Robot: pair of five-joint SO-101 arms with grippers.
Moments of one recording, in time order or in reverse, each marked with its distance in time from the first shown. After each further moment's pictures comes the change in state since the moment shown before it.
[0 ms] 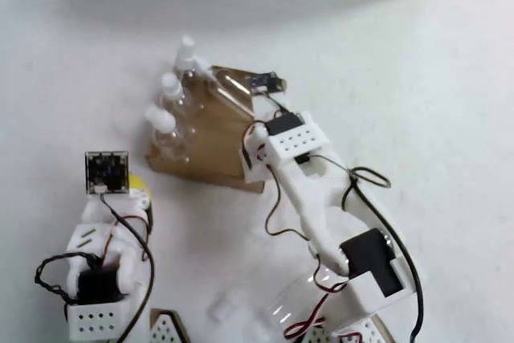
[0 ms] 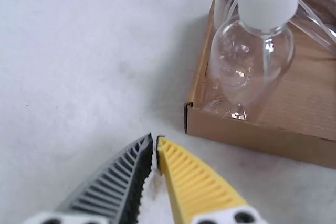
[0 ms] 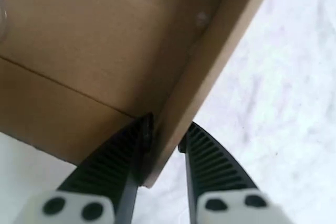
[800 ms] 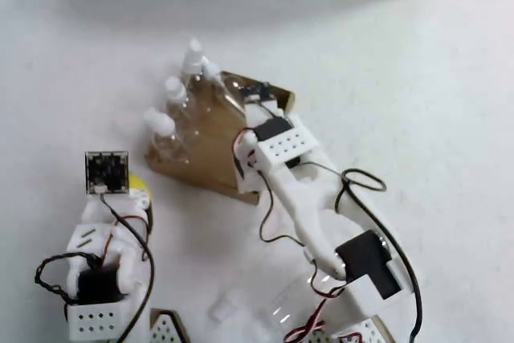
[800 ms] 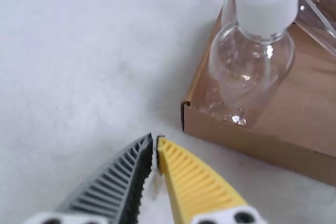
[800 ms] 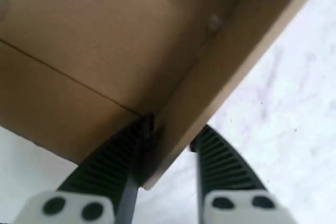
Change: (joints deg) left arm 0.0 0.0 0.0 0.0 0.0; right arm -3.4 0.0 0.0 4.4 -4.3
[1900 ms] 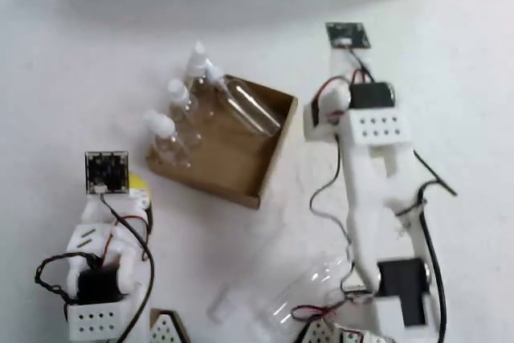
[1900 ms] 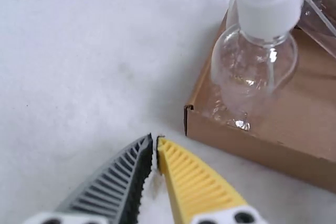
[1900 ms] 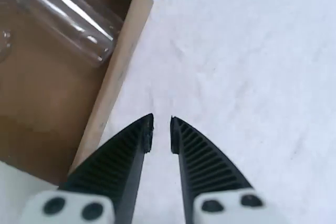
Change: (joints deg) left arm 0.0 0.0 0.0 0.0 0.0; right arm 22.2 -11.5 -14.2 11.4 11.4
